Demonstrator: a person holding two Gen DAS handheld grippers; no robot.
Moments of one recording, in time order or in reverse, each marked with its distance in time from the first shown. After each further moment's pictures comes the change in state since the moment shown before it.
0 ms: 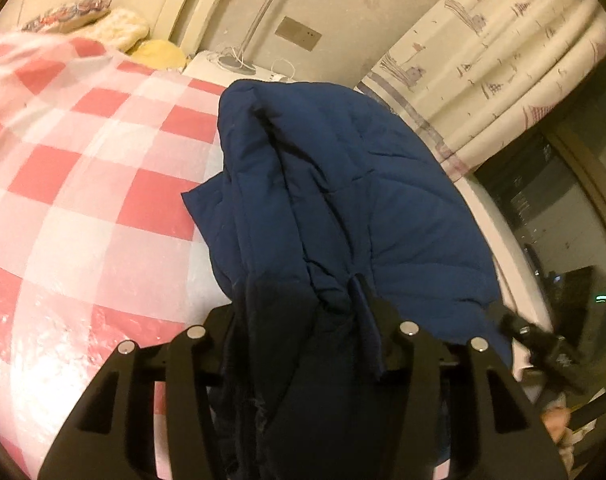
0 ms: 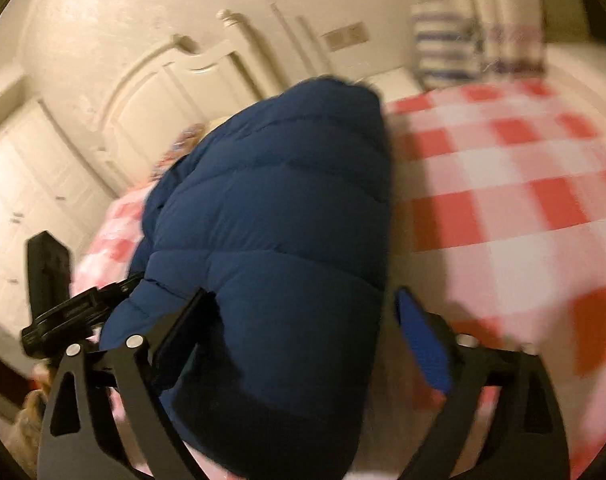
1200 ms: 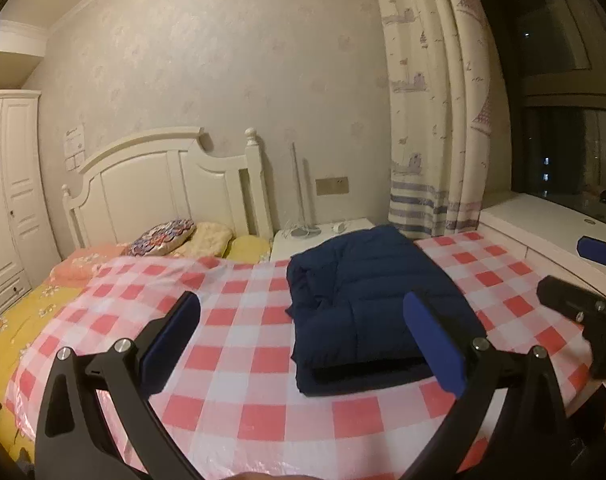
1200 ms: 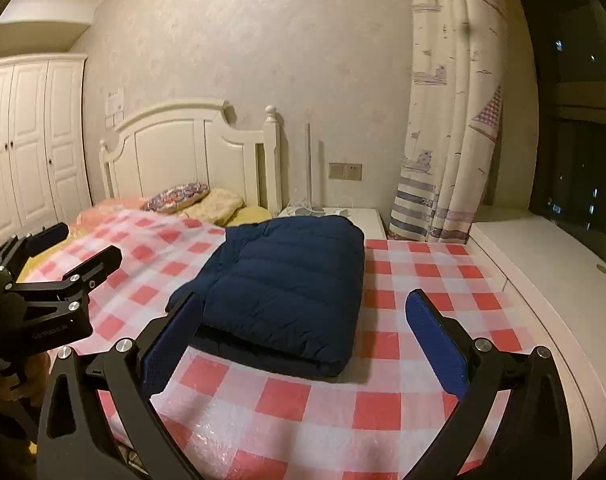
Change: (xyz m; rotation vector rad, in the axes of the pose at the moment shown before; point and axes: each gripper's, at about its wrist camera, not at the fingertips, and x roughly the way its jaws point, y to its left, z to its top) left arm -0.203 -0.166 -0.130 0.442 -0.548 0.494; right arm -0.200 0.114 -0.088 -0.341 -0.376 -0.177
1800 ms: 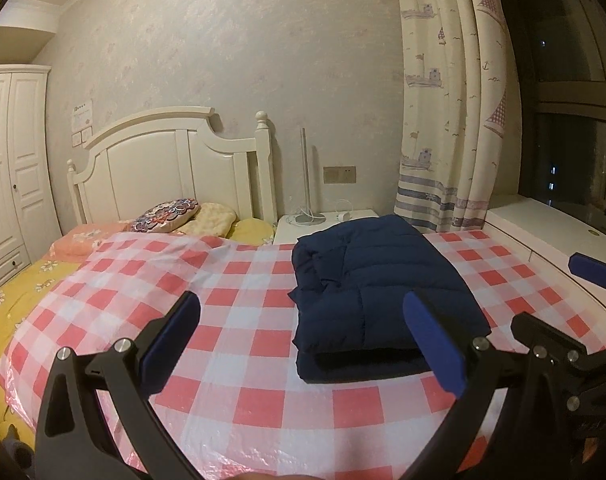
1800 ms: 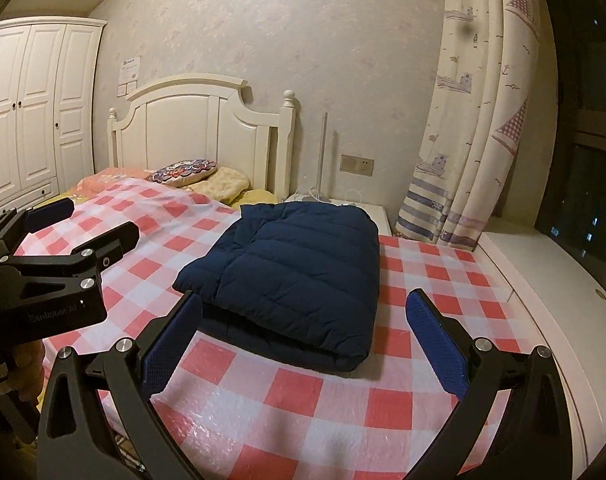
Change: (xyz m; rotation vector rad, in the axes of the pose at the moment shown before) left arm 0.004 0.011 -0.009 -0.065 0.038 0.005; right arm 0.015 0.031 -0.010 -0.099 0.031 -0.007
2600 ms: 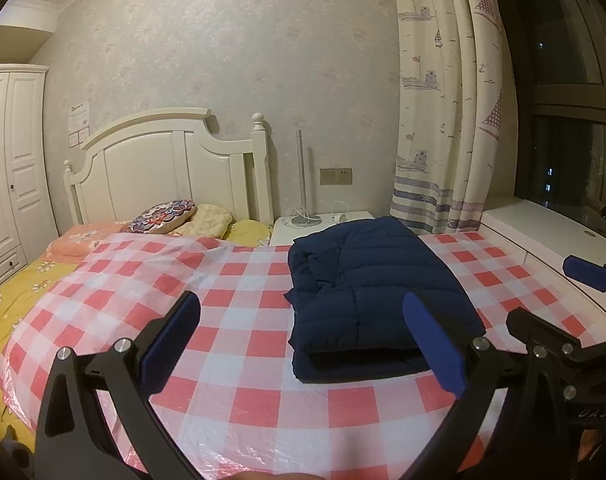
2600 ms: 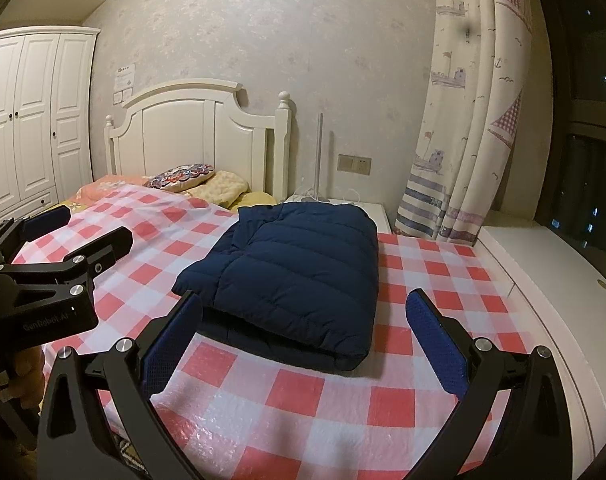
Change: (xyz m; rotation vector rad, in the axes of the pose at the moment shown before) left arm -0.002 -0.005 0.002 0.002 -0.002 -0.010; right arm 0.002 -0.007 0.000 0.032 -0.002 0.004
